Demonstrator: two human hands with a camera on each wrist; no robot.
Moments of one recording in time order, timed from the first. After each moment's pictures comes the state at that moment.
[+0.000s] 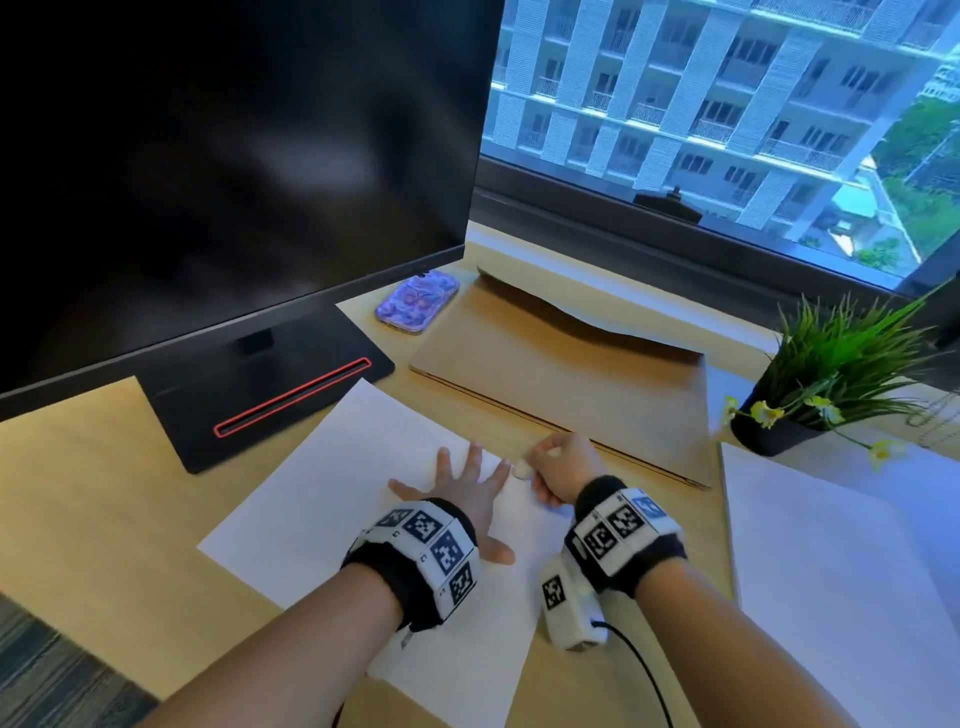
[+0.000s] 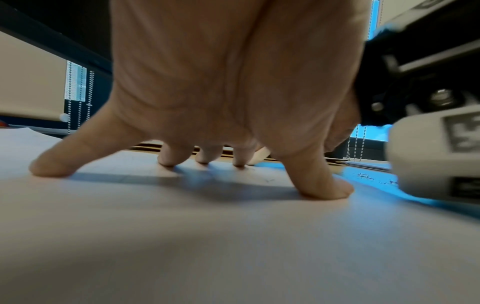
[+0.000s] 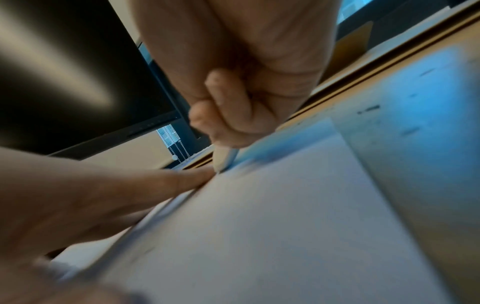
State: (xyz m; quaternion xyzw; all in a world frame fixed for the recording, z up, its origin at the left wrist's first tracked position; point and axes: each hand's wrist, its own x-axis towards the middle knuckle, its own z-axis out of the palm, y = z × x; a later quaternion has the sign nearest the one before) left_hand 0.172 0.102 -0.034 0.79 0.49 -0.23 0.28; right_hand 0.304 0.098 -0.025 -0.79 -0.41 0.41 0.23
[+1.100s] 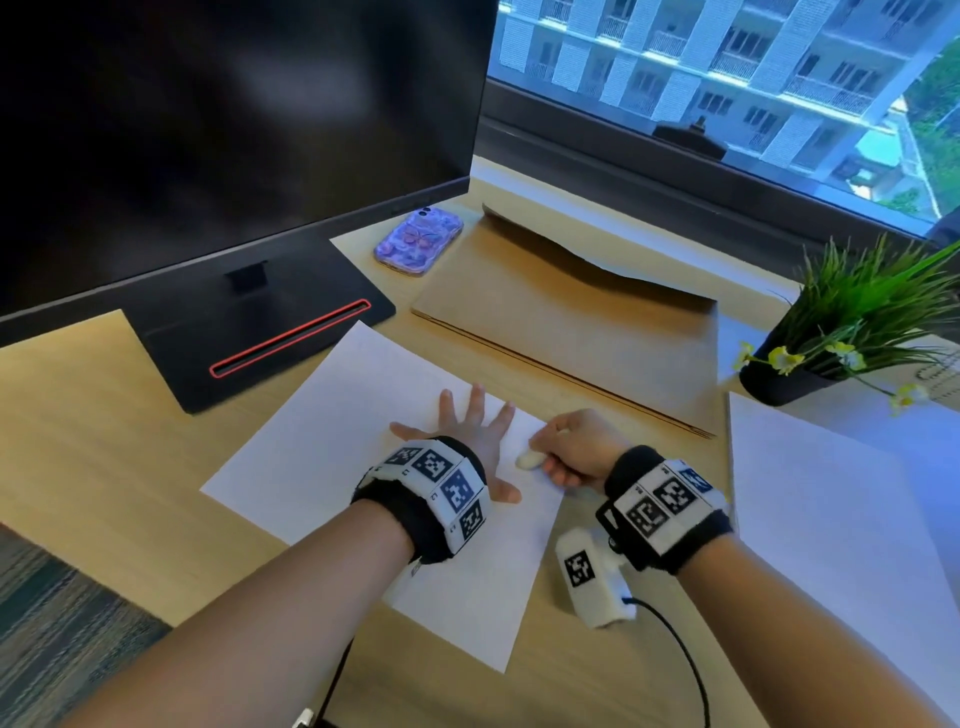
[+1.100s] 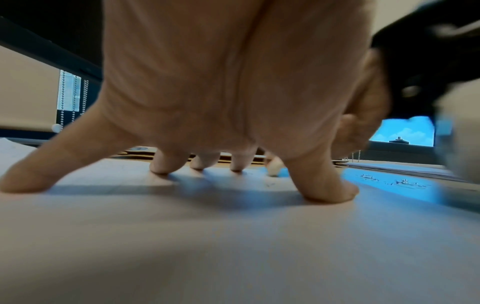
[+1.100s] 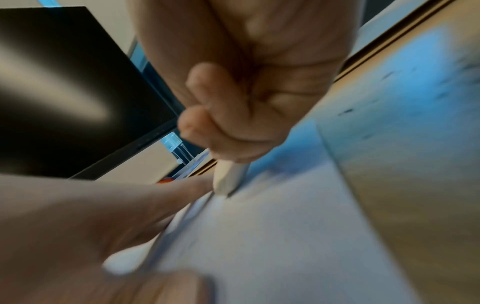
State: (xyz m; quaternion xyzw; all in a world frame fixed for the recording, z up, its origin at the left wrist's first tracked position) left_hand 0.176 0.102 -0.033 0.79 0.50 -0.24 0.27; right_hand 0.302 0.071 -0.007 -0.76 -0.37 0.51 0.14
